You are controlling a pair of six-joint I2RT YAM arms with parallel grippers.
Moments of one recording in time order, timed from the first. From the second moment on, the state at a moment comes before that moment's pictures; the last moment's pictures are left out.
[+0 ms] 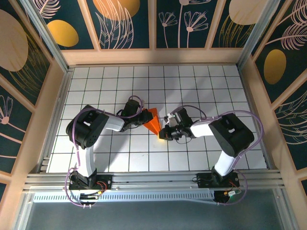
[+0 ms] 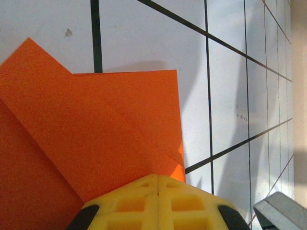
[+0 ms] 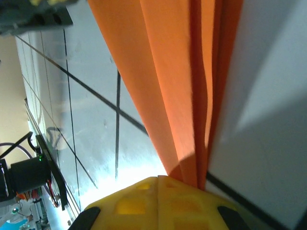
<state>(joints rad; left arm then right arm) -0.56 1.95 0.82 0.45 0.38 -0.91 0.62 1.71 0.62 0.14 -0.70 0.68</state>
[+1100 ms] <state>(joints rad) -0.56 1.38 0.61 0.20 0.02 -0.80 0.54 1.86 0.98 -0.06 -0.60 0.27</state>
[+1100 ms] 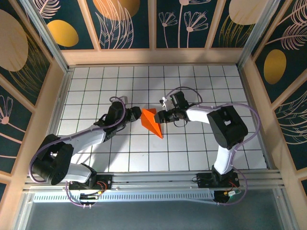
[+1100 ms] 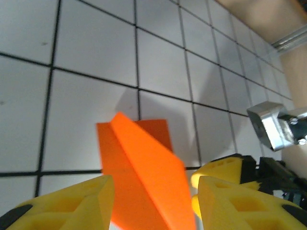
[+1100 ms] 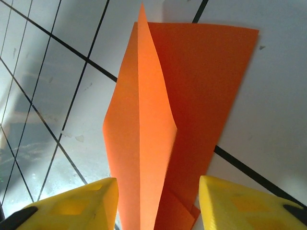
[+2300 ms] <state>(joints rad) -0.50 1.41 0.69 0.79 0.63 -0.90 0.39 1.42 0.91 0.28 -1.03 0.53</state>
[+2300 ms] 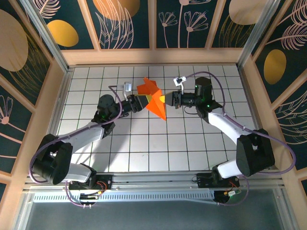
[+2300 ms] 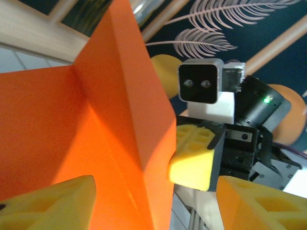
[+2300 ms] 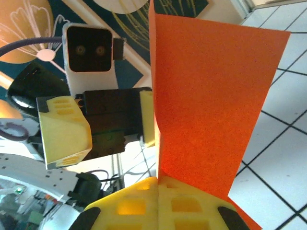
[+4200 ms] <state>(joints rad) -0.53 1.47 0.72 0.98 0.65 -0.93 0.23 1.02 0.70 0.14 -0.87 0.49</state>
